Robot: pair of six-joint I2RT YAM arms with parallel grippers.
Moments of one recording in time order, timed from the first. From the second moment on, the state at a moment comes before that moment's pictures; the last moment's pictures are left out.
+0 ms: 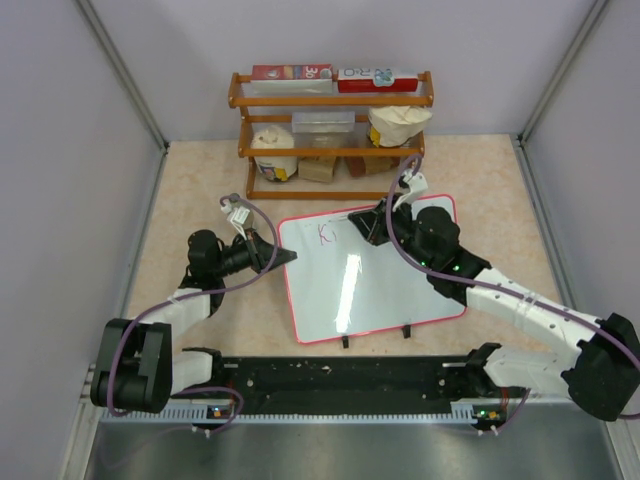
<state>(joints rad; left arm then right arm) -0.11 1.21 0.35 0.67 0.94 -0.66 0.74 1.12 0.78 0.27 0.03 0.48</state>
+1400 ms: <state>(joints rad) -0.11 1.21 0.35 0.67 0.94 -0.66 0.73 1.03 0.69 0.26 0.06 0.50</state>
